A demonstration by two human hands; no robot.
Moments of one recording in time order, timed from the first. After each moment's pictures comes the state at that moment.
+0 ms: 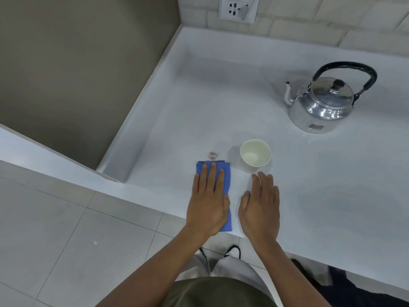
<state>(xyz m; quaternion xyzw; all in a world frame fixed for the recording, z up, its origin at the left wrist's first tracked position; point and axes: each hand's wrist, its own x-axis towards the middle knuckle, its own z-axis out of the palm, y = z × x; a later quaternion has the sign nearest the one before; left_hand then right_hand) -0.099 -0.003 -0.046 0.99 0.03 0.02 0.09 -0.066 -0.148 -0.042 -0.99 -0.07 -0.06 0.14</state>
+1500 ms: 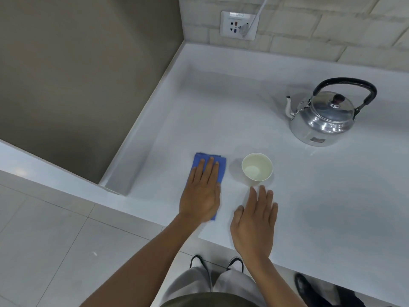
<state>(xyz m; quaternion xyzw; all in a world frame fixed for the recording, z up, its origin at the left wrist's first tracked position) -0.052 0.043 -0.047 0.99 0.01 0.04 0.11 -0.076 -0.125 -0.036 -0.99 -0.04 -0.01 0.12</state>
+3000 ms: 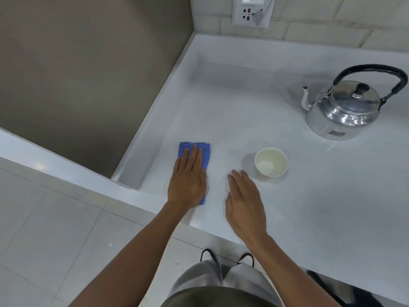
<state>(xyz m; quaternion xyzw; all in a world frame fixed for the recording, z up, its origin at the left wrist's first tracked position) -0.059 0.104 -0.044 0.99 0.09 0.04 0.12 -0.052 -0.090 -0.042 -0.95 -0.25 -0.04 0.18</state>
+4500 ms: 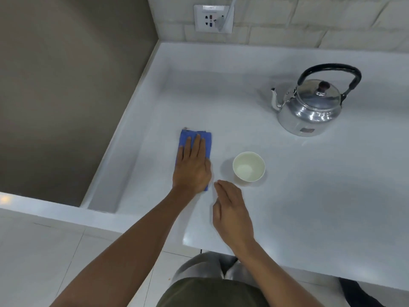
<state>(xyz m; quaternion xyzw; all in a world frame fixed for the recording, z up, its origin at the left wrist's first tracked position) 0.032 0.070 -0.044 1.00 0.04 0.00 0.08 -0.053 -0.090 -0.033 -0.94 -0.18 -0.05 0.29</state>
